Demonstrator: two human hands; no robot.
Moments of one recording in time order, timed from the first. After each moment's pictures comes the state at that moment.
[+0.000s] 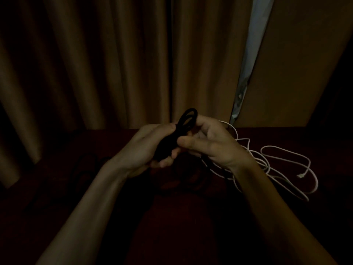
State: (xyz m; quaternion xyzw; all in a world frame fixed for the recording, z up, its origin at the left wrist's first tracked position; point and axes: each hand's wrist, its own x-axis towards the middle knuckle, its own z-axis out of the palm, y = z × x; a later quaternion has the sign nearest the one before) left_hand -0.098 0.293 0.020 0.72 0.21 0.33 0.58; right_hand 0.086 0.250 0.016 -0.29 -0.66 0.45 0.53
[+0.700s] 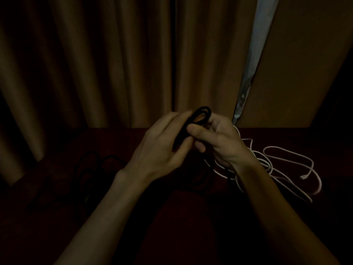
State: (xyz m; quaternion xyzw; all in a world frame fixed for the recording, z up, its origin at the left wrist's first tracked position) left_hand -0.081 0.296 0.002 0.86 0.18 0.48 -0.02; right_hand 0.093 0.263 0.008 -0.30 -0.60 0.43 0.61
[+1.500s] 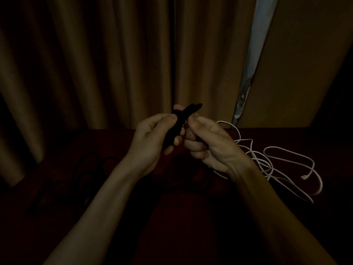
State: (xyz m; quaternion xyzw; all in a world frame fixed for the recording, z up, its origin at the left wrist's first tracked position) left_hand -0.081 0.286 0.021 0.63 0.23 0.50 0.55; right_hand 0.084 0.261 0.009 -0.26 -0.54 0.59 0.54
